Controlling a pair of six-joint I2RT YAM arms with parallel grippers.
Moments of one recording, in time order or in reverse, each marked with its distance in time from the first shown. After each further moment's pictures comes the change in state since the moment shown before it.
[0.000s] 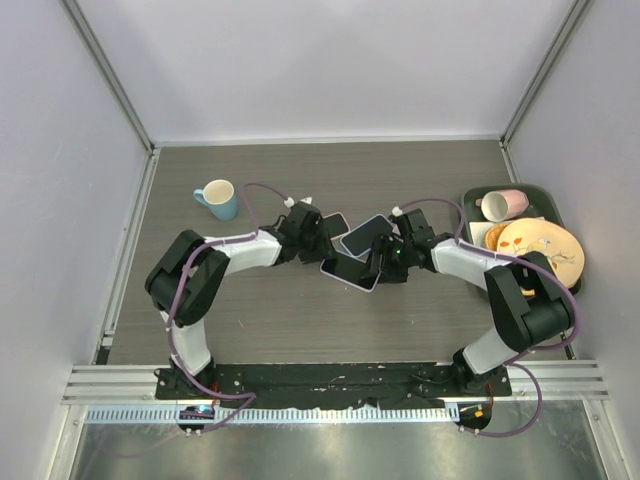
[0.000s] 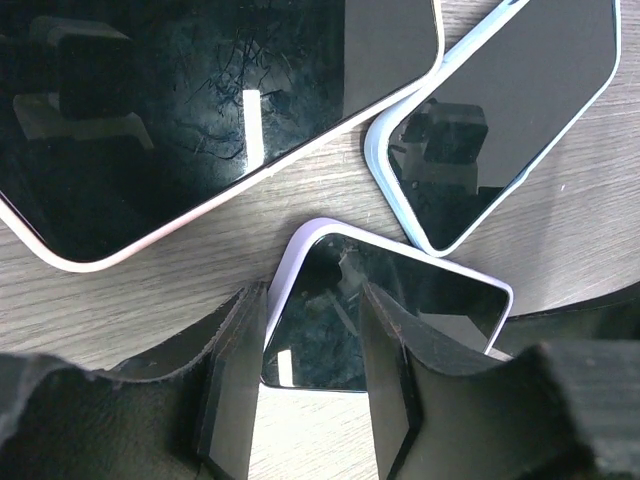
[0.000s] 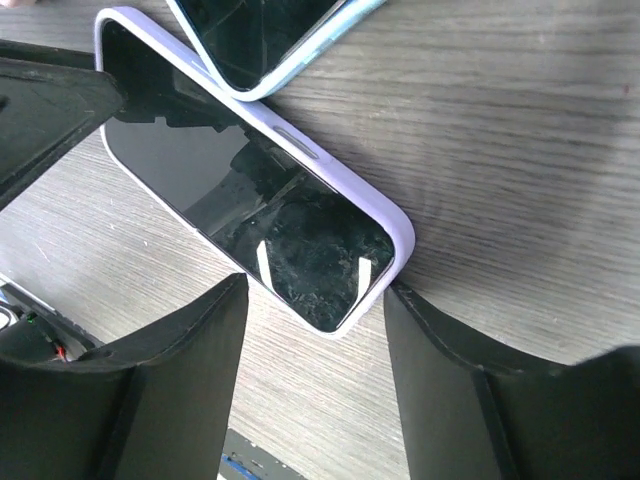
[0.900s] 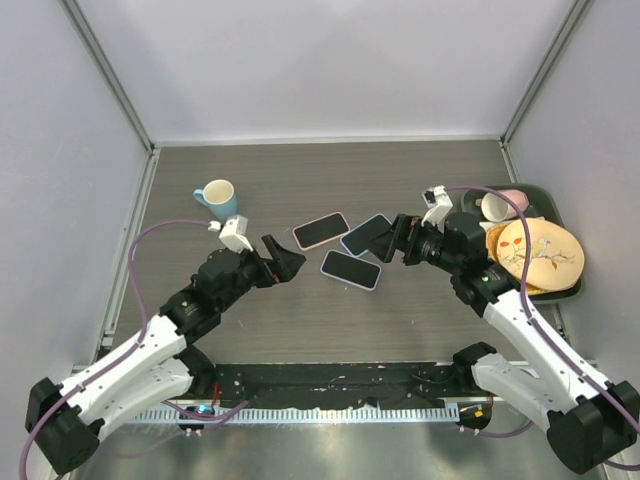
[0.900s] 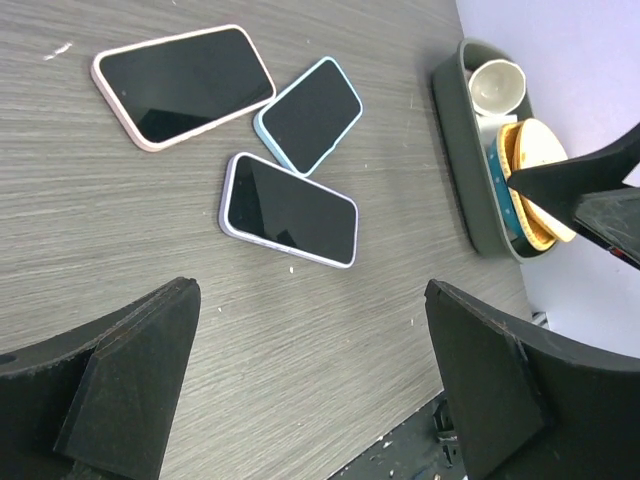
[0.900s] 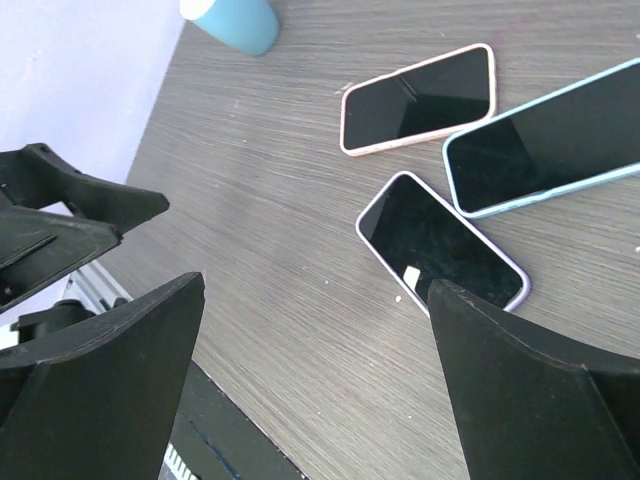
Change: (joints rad) left arm -0.037 -1.045 -0.523 0.002 -0.159 0.012; right arm 0.005 -0.647 -0.064 0.061 0.021 -0.042
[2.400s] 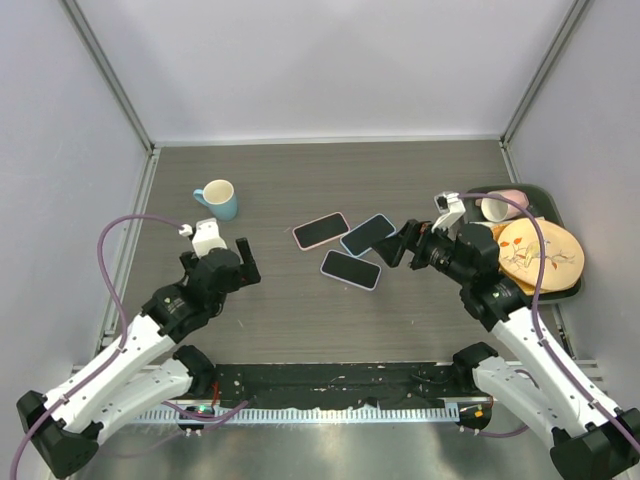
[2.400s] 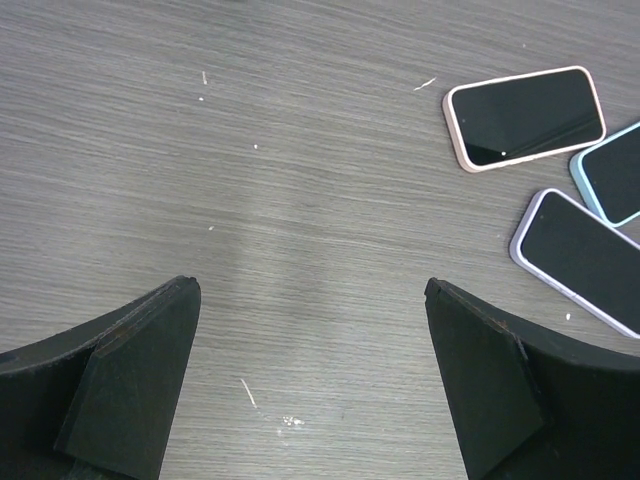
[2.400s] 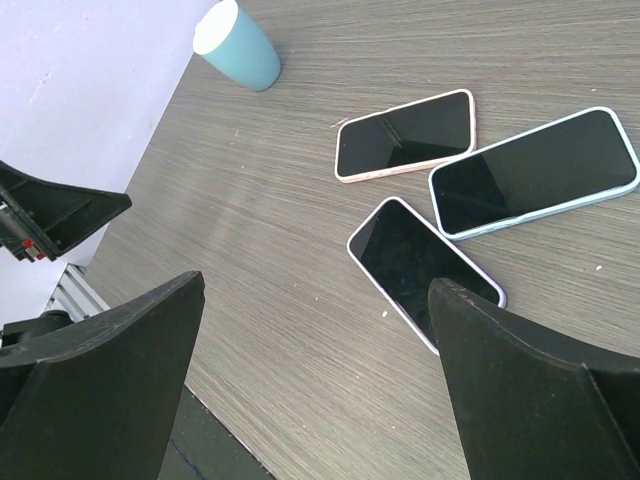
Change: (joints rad) left arm 0.003 -0.059 0.172 -0.604 -0.504 0.134; right arm 0.000 -0.163 -0.046 0.016 0.036 -0.032
